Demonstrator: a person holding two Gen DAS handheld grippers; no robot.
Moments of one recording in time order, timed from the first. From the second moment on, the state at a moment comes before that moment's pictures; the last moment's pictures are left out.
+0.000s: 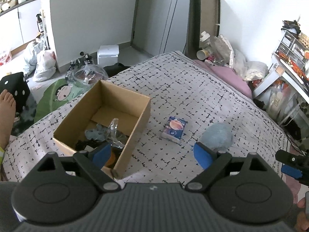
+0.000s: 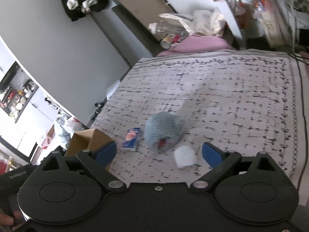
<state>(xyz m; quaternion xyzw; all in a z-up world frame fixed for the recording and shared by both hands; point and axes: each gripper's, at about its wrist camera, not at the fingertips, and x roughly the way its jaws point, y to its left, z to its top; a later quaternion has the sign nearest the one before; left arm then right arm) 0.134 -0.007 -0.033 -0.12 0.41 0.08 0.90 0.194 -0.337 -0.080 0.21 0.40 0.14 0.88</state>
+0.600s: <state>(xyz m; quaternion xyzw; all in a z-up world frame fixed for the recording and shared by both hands) 0.170 -0.047 -0.076 -0.11 0.42 0.06 0.90 0.228 -0.336 -0.122 0.23 0.44 0.14 0.86</state>
